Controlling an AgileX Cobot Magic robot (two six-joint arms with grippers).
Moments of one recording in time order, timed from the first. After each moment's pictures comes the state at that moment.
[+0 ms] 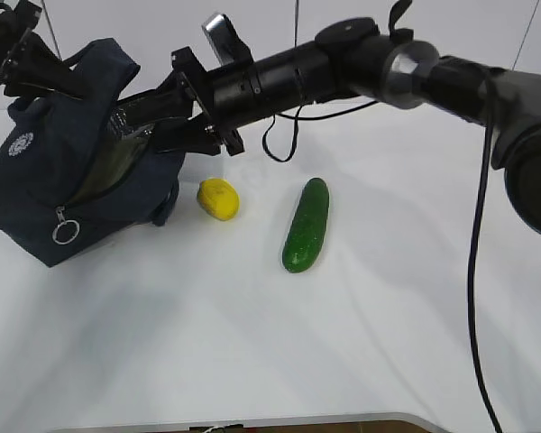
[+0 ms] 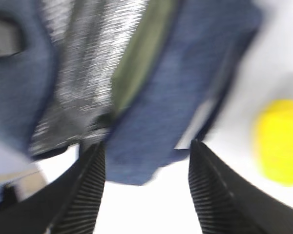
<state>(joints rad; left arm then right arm) 0.09 2.01 -1.71 -0.94 1.20 0.50 0.41 2.50 -2.25 1.29 1.19 -0.43</state>
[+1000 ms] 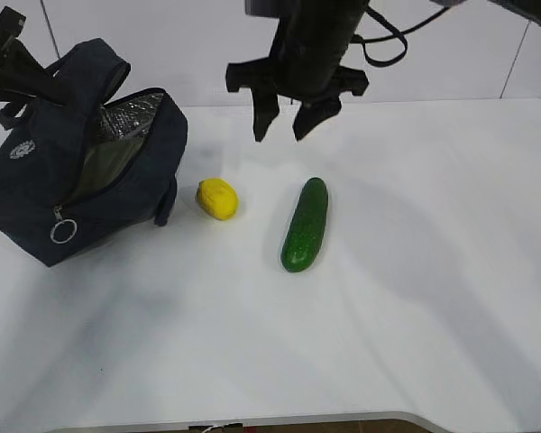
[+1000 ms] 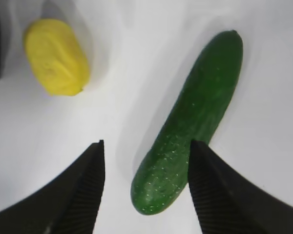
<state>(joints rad) 0.13 2.01 -1.71 -0.89 1.21 0.49 0.49 2.23 -2.22 0.09 1.25 0.20</state>
